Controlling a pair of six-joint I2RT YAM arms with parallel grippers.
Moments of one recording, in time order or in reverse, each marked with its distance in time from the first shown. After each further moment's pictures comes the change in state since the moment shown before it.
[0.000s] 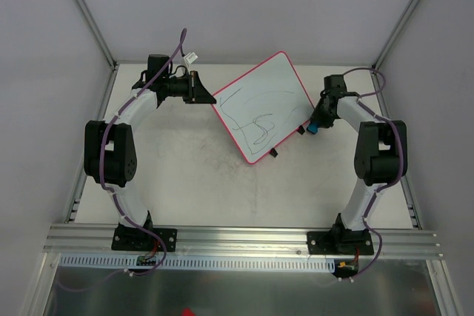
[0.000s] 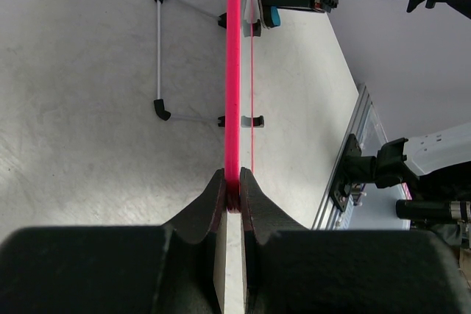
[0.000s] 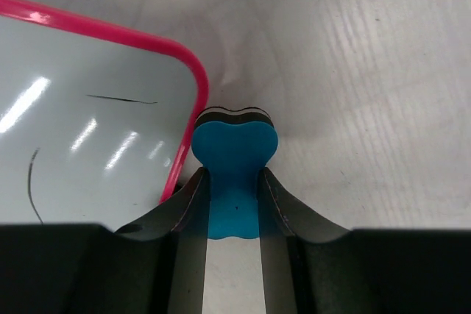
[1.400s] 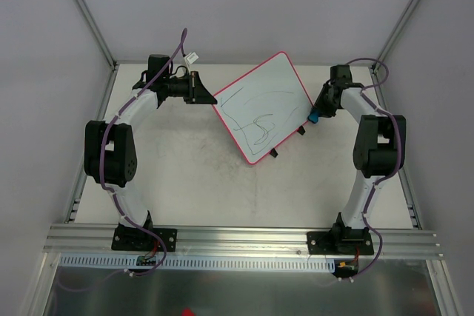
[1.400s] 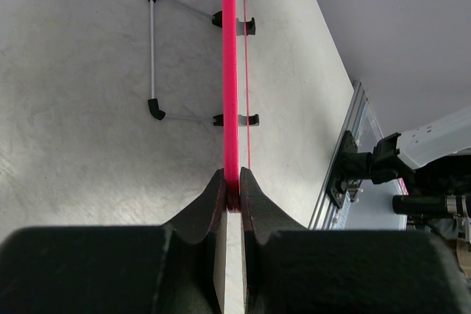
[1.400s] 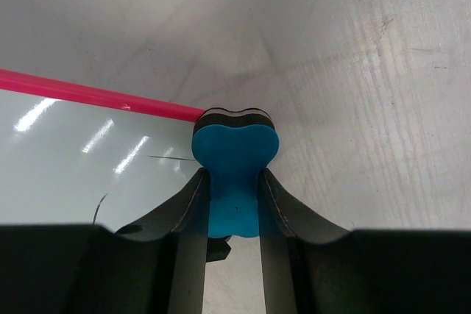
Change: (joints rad) left arm -0.004 0.000 -0.003 0.006 0.019 0.000; right arm -0.046 0.094 0.165 -0.027 -0.095 -0.053
